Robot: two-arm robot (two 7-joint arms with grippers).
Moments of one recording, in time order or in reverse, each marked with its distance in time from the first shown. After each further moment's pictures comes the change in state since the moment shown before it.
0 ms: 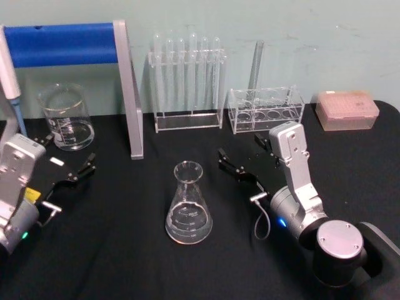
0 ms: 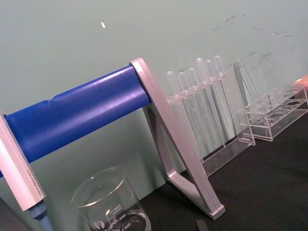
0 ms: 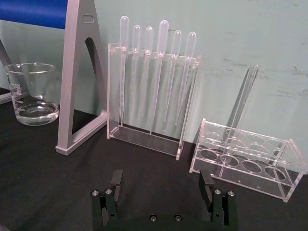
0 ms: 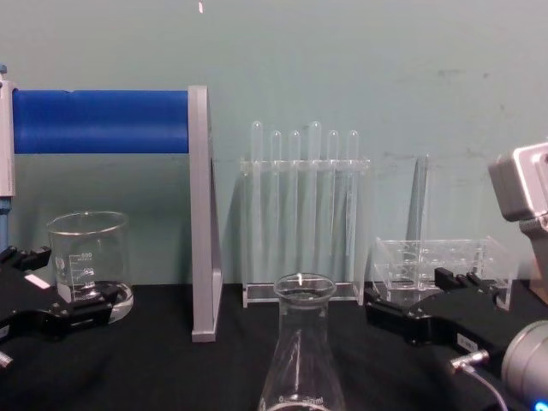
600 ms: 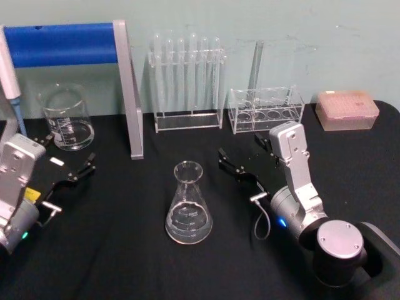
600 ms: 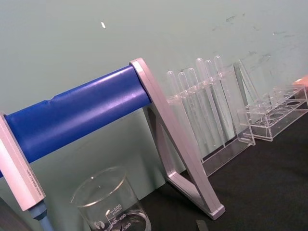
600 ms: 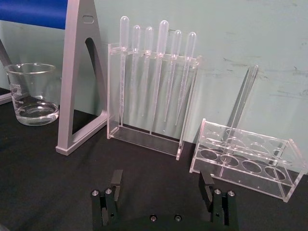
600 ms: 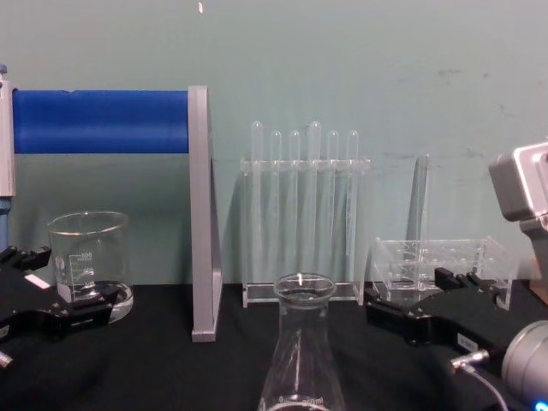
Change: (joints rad) left arm 0.000 0.000 0.000 0.000 0.000 0.000 0.000; right arm 0.000 0.000 0.000 0.000 0.002 0.000 0.001
